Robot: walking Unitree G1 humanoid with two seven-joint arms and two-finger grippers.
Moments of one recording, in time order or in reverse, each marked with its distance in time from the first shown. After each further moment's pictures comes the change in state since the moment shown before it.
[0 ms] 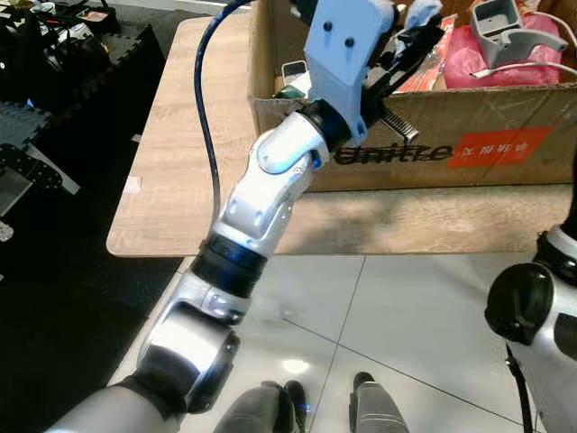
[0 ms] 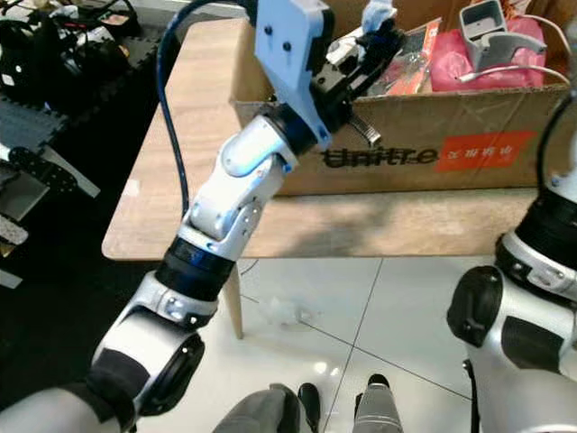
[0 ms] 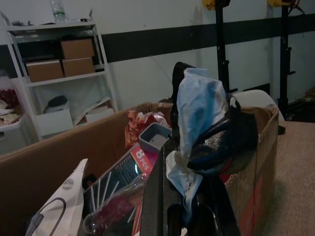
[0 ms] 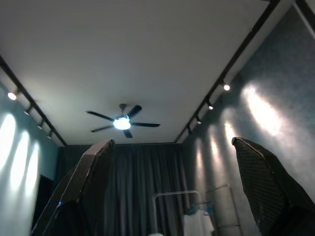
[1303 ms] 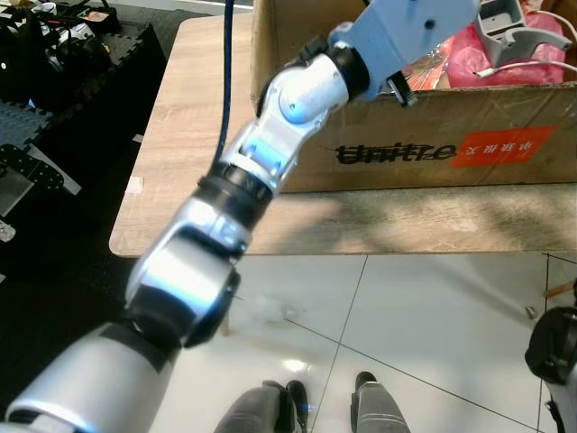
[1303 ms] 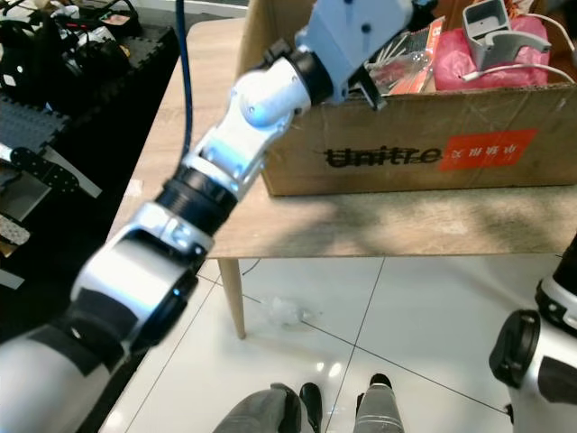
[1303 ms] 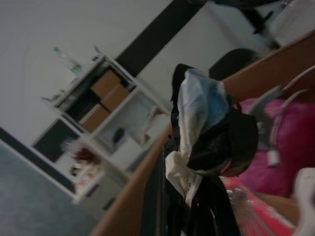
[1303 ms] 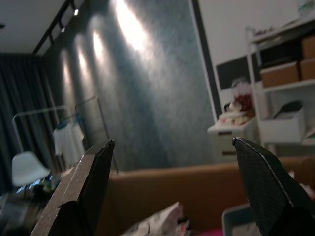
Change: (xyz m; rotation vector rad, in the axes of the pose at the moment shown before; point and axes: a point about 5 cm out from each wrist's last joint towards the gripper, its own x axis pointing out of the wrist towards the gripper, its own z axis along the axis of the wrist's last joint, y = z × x) left arm 0.048 0.024 0.015 0.662 0.075 -0.077; right arm -0.068 -0.041 -0.011 -0.356 0.405 -0.515
